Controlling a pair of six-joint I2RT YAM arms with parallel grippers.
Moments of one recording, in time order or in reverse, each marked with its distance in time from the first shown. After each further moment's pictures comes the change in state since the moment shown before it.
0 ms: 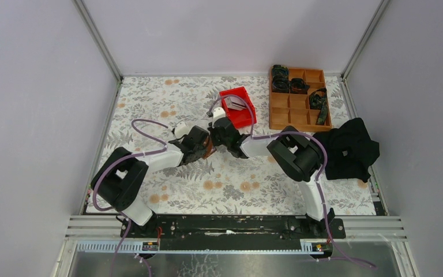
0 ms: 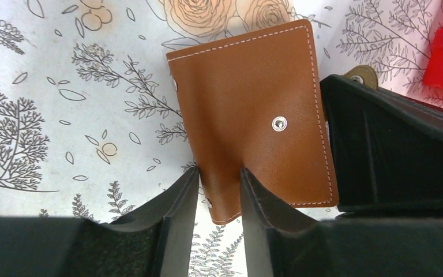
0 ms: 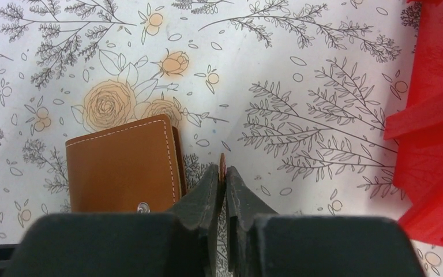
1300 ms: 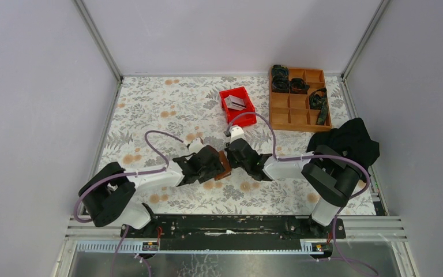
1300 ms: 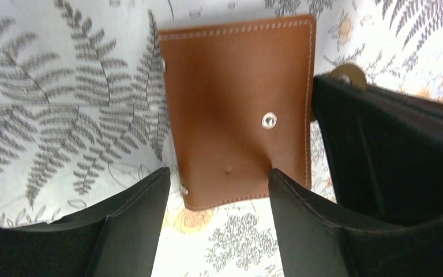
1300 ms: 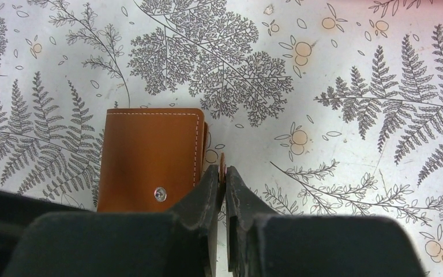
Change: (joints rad) left arm -0.259 -0.144 -0.108 -0.003 0.125 -0.094; right arm 0.105 -0.436 -0.457 -0.116 0.118 0.138
